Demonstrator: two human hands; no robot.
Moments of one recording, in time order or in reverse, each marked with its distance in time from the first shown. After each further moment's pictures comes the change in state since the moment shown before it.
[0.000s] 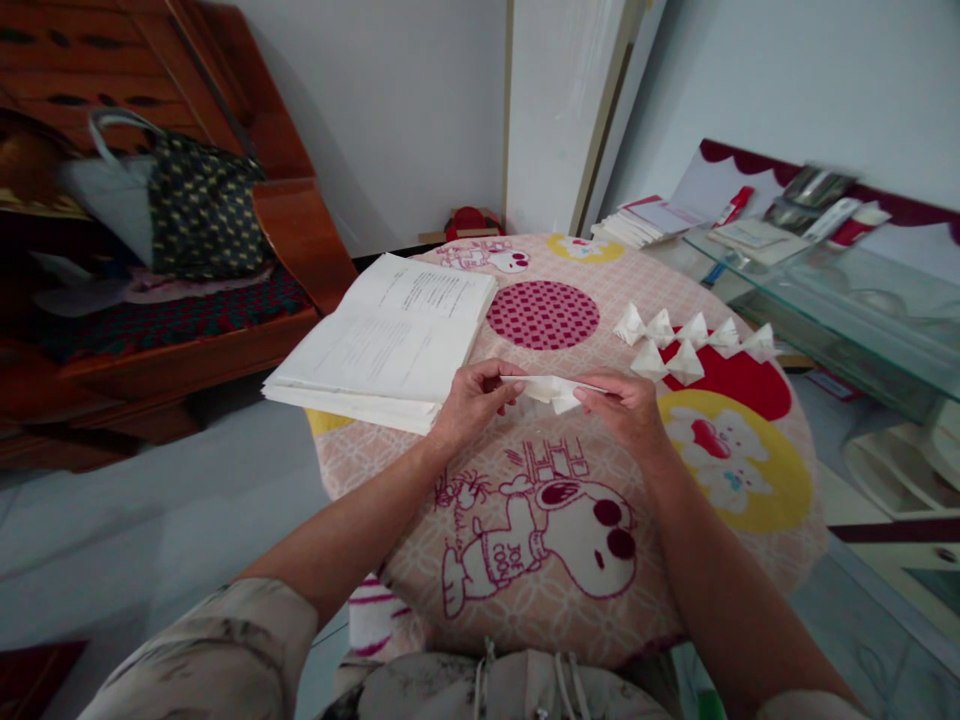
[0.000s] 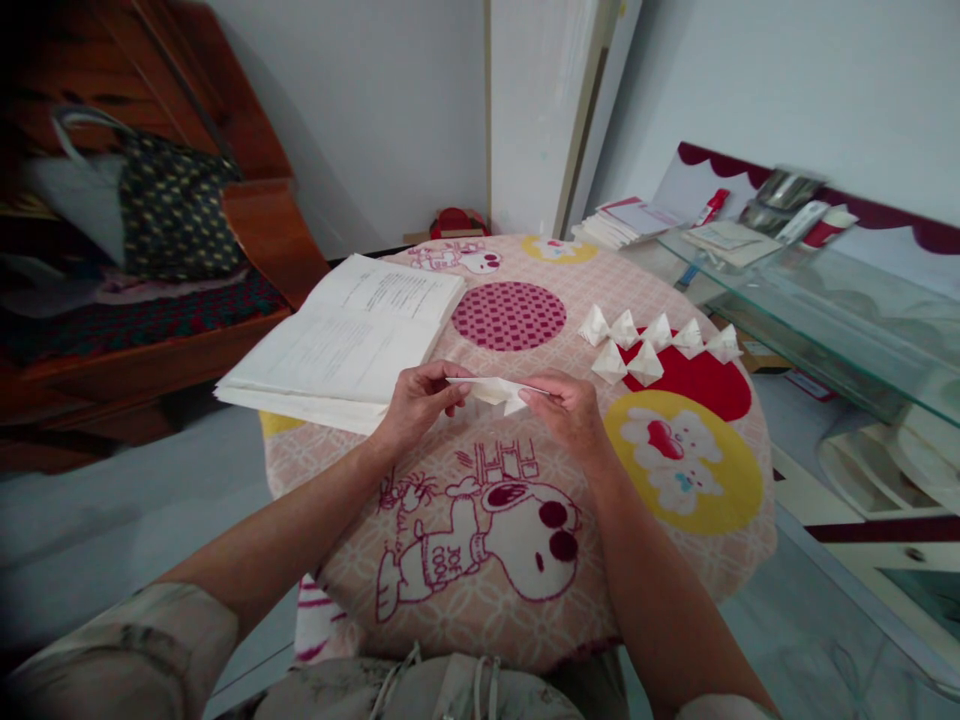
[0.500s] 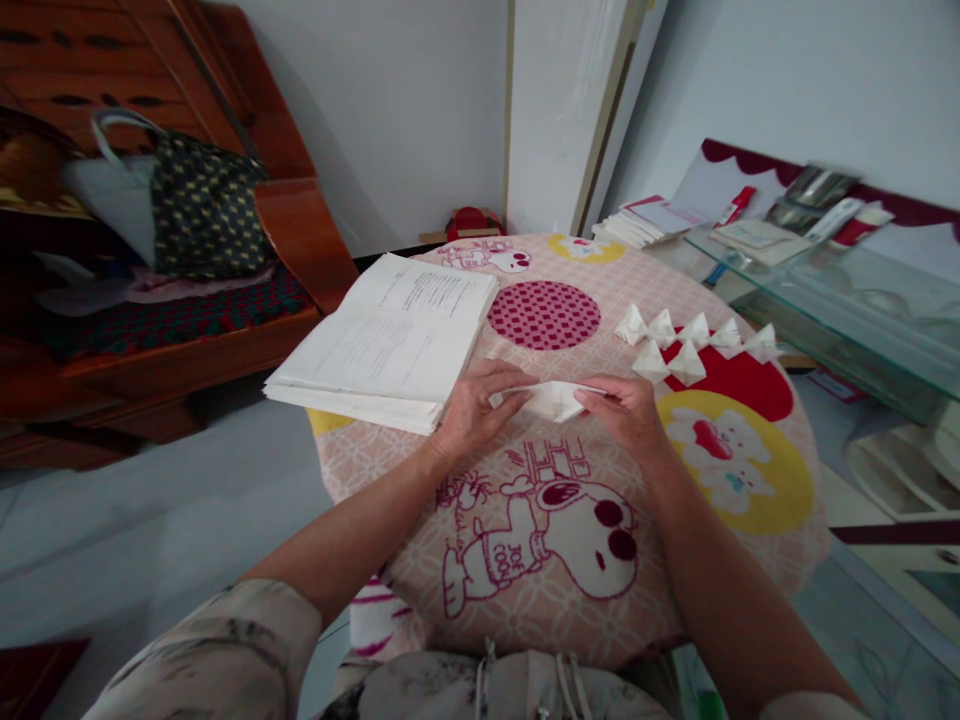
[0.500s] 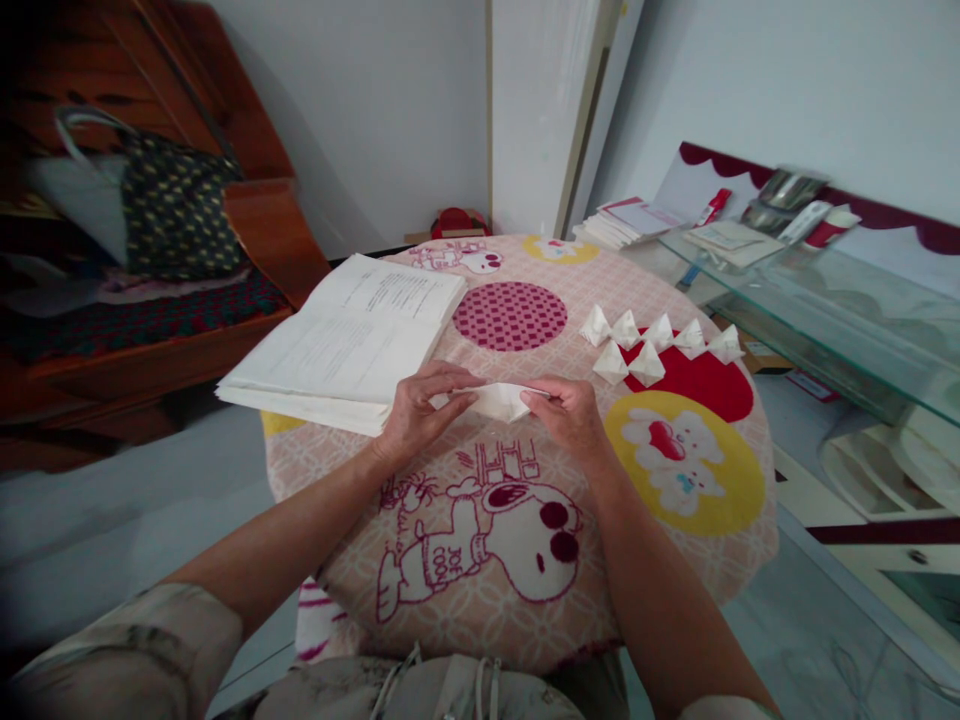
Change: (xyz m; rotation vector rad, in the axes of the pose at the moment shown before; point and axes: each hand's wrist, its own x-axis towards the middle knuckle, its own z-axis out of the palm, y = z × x) left_hand -0.008 0.009 -0.001 0.482 0.001 0.438; right_hand -0.002 0.005 0.002 0.019 0.002 0.109
